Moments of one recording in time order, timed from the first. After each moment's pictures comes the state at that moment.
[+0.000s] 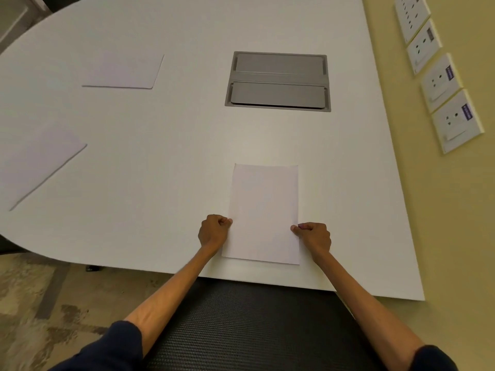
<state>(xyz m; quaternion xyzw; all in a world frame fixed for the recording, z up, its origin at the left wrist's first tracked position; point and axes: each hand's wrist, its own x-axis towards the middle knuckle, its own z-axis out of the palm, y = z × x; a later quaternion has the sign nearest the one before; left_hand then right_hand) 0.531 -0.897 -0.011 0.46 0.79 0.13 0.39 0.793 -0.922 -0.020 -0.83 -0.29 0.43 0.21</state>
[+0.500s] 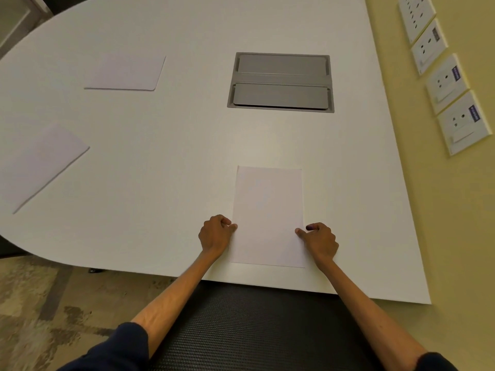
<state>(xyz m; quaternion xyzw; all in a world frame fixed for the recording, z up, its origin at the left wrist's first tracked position) 0.525 -0.895 -0.016 0.50 0.79 0.12 0.35 0.789 -0.924 -0.025 -0.86 -0.34 0.35 0.15</state>
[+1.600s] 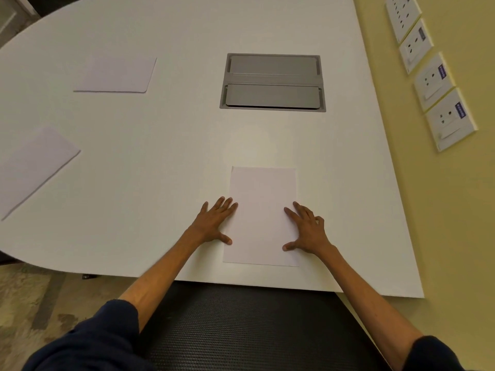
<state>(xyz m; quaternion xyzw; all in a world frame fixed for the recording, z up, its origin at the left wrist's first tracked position) 0.497 -0.846 -0.015 0.81 0.48 -0.19 0.26 0.804 -0.906 -0.019 -0.66 -0.70 0.27 -0.09</state>
